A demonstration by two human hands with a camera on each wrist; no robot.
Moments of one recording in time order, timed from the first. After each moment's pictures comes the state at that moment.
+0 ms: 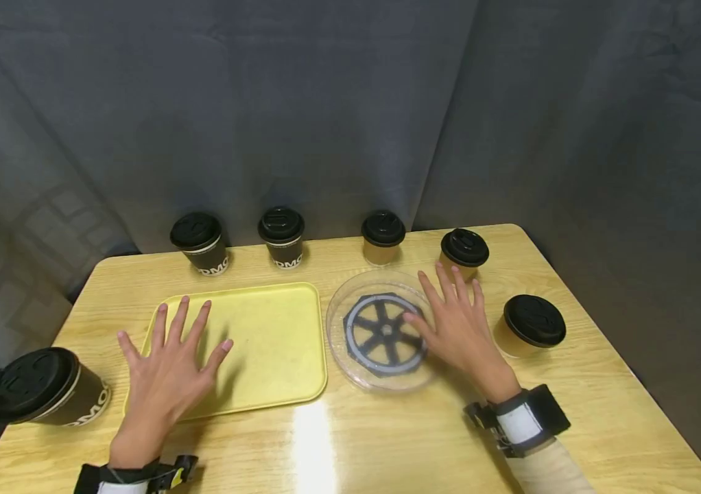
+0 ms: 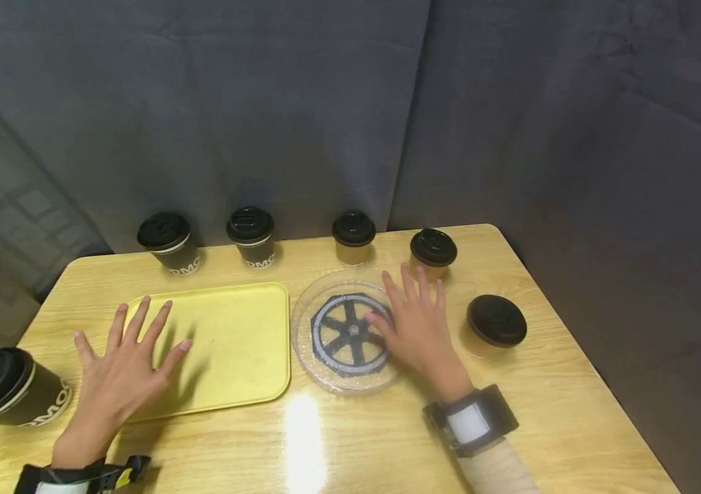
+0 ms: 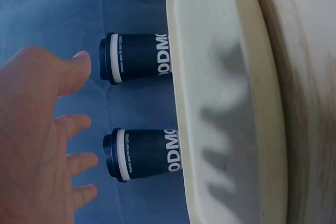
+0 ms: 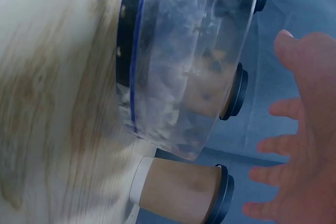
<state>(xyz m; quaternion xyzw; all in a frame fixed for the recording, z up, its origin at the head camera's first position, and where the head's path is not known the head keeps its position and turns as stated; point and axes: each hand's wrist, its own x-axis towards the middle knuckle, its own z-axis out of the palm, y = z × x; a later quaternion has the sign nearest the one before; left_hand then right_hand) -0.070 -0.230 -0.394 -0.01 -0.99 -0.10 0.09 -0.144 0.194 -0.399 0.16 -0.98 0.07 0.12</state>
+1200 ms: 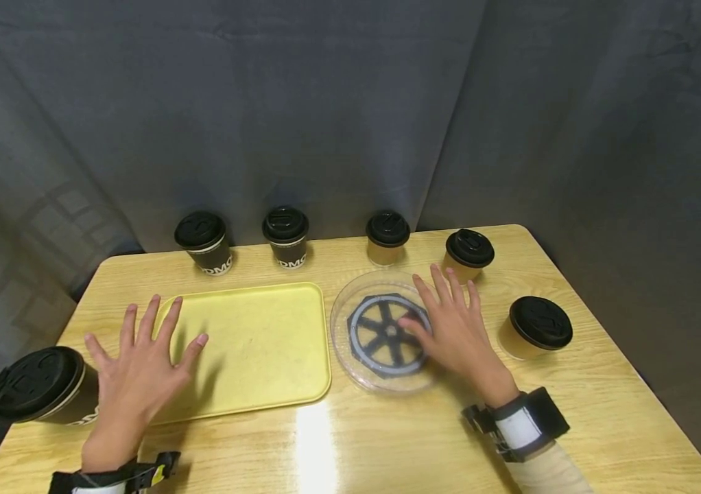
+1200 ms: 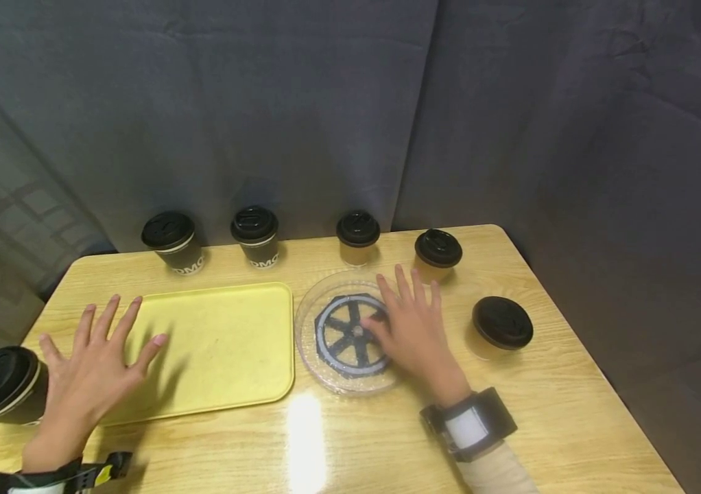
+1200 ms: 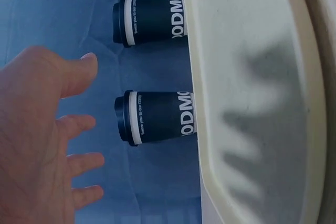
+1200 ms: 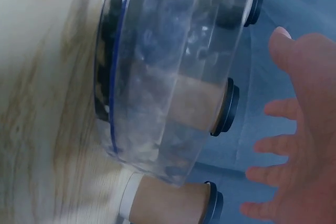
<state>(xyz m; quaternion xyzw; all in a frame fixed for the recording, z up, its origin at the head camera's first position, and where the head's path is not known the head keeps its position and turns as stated) -0.068 -0.260 -0.380 0.03 -0.99 -0.11 0.08 -0.141 0.181 -0.395 0.17 -0.98 0.08 0.12</state>
